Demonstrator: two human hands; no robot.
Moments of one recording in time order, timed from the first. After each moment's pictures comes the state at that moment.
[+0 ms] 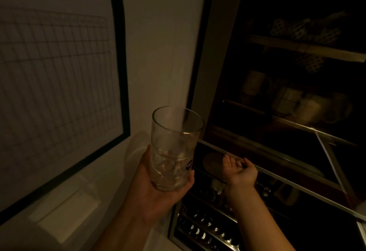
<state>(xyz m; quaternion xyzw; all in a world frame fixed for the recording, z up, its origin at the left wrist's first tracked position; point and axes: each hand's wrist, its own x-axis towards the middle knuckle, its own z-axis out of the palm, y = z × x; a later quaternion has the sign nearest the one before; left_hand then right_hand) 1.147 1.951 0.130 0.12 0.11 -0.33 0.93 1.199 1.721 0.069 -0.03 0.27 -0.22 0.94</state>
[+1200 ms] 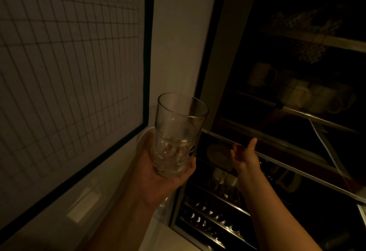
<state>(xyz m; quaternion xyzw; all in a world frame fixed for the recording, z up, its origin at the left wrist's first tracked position) 1.164 1.986 0.123 0.13 0.07 -0.34 0.93 1.216 1.725 0.064 -0.35 0.36 -0.22 0.84</state>
